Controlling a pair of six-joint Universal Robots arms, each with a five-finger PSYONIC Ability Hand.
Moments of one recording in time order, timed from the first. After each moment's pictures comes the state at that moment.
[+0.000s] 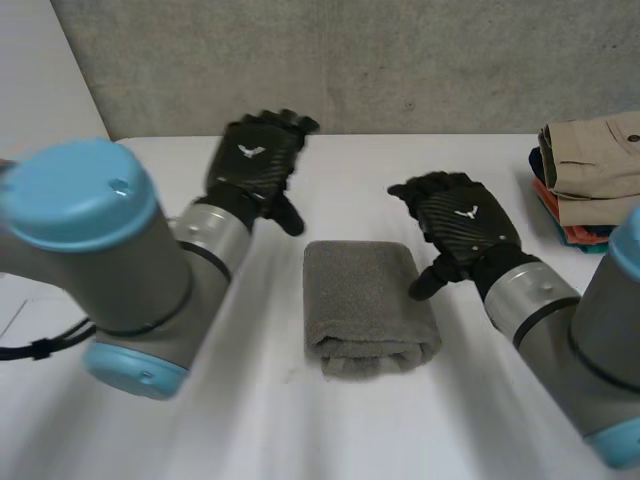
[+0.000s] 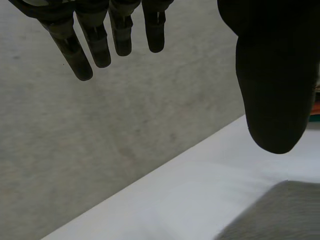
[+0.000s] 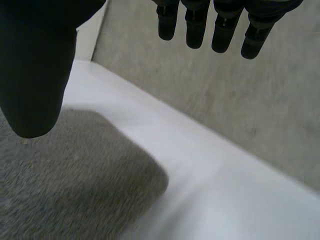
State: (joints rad) left arm 4.04 -1.97 -1.37 3.38 -1.64 3.25; right arm 2.02 -1.35 1.71 -0.22 1.41 2.98; left_hand 0.25 0.24 0.24 0.23 0.06; right_hand 0.23 0.21 0.21 0.22 0.05
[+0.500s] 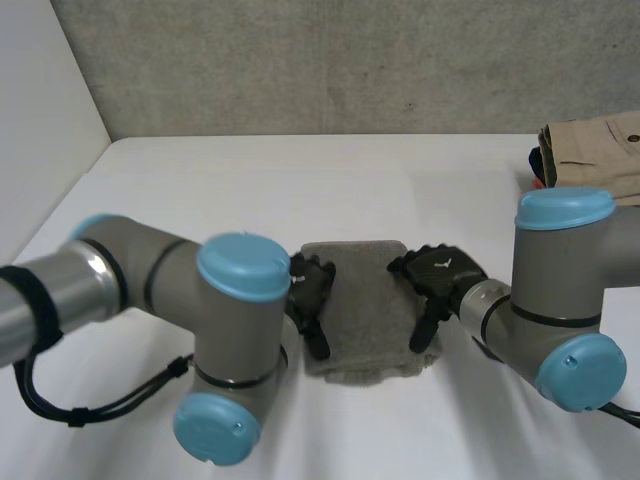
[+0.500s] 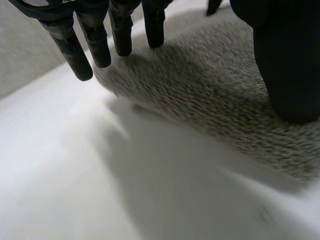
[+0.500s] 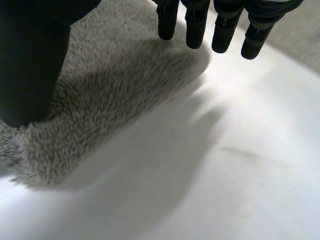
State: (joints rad) left arm 3.93 -2.27 -1.25 3.12 -1.79 3.29; right arm 2.02 -1.00 1.43 0.08 1.45 2.82; left_hand 0.21 0.24 0.24 0.23 0.06; right_hand 0.22 0.21 0.21 0.22 0.05
